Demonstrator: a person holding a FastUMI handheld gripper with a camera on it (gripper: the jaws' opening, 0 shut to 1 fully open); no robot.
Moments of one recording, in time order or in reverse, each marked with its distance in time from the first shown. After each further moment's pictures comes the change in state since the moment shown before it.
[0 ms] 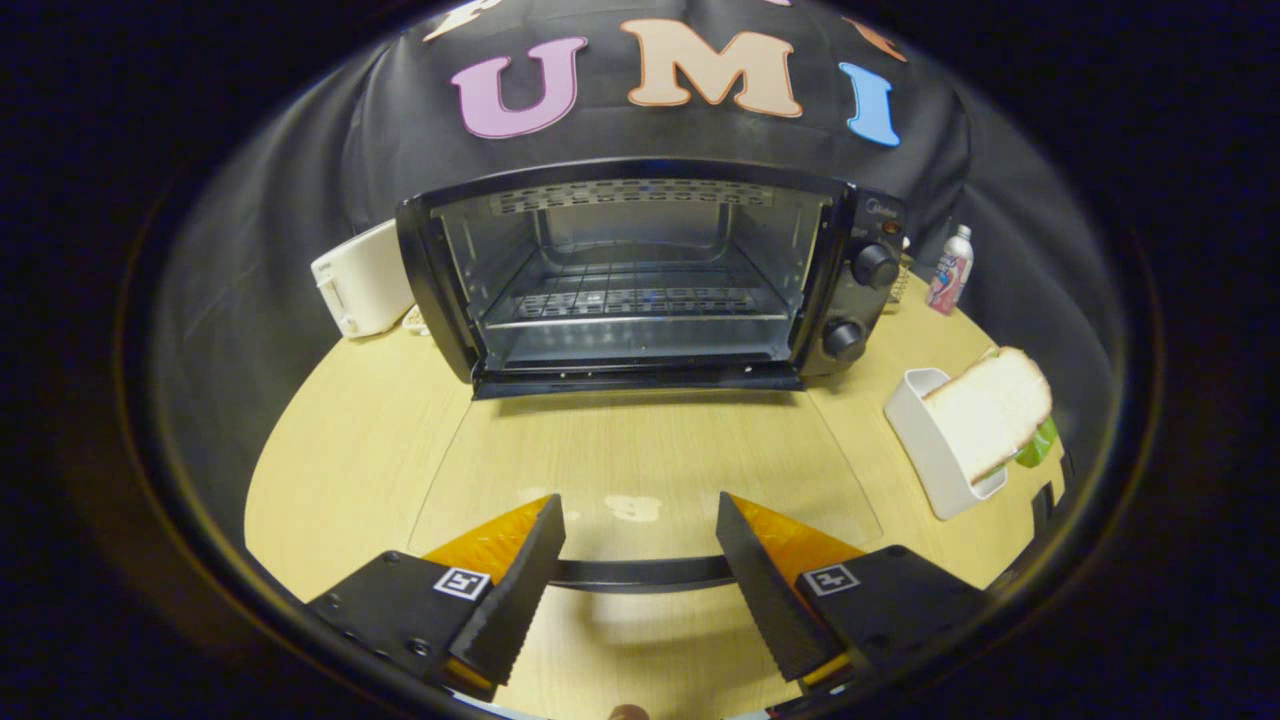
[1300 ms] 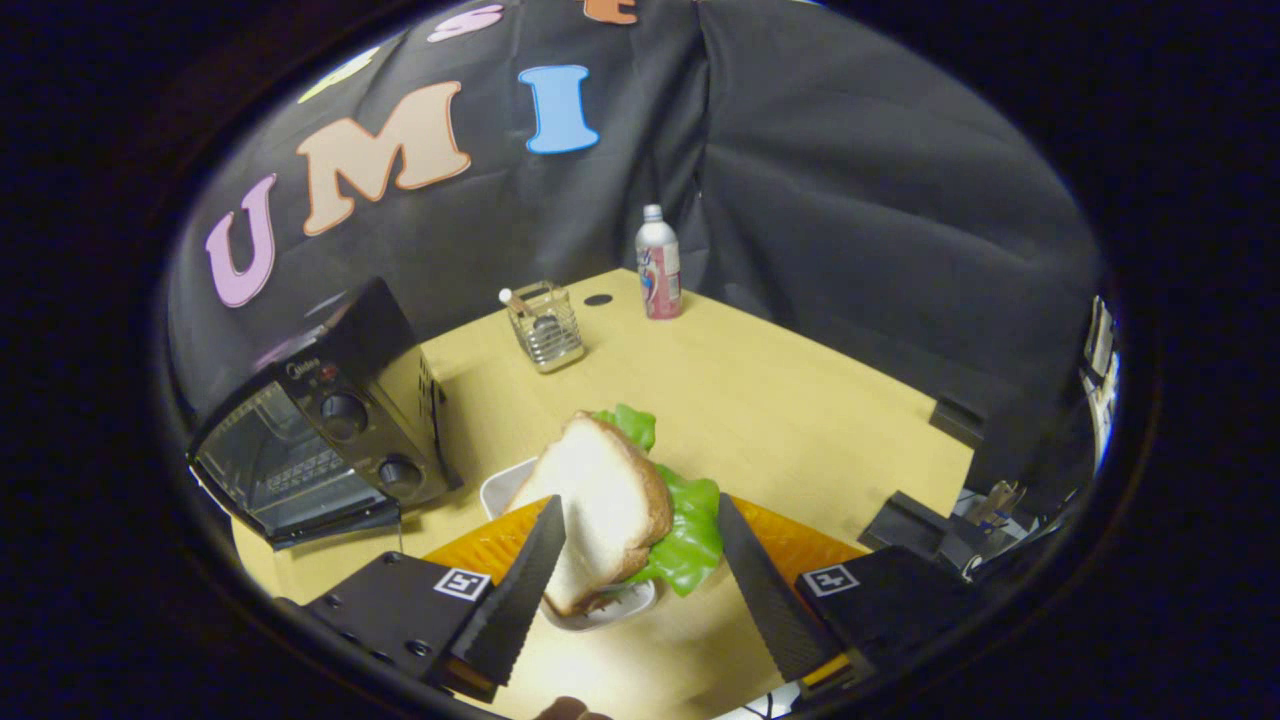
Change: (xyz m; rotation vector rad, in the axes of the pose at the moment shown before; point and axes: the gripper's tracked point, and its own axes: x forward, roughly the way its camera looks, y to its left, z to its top) arm 0.005 -0.318 0.024 0.424 -0.108 -0.368
